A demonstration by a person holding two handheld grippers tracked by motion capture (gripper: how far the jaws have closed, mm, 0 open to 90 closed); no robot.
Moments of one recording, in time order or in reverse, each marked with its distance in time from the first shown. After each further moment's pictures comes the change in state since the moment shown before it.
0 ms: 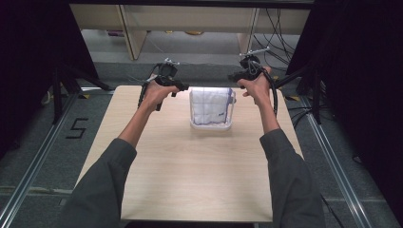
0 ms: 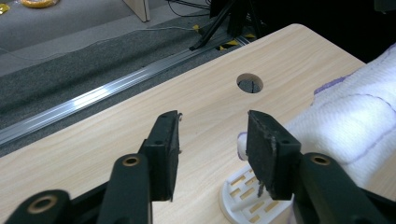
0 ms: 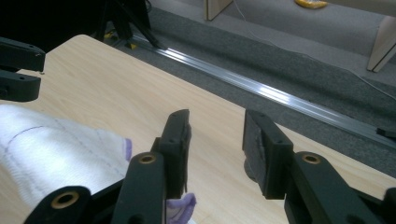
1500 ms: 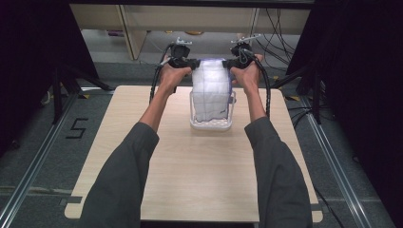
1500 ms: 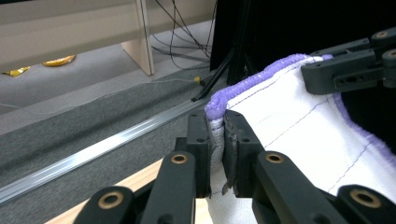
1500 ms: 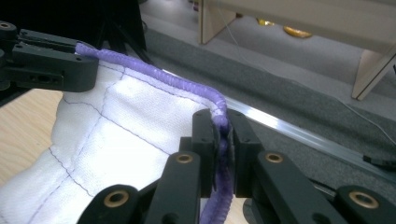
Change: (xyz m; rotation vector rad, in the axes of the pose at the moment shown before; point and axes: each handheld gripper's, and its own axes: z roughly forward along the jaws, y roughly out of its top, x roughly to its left) left arm -0.023 0.060 0.016 -0.172 0.031 0.041; right arm 0.018 0.038 0.011 -0.089 -0.043 -0.062
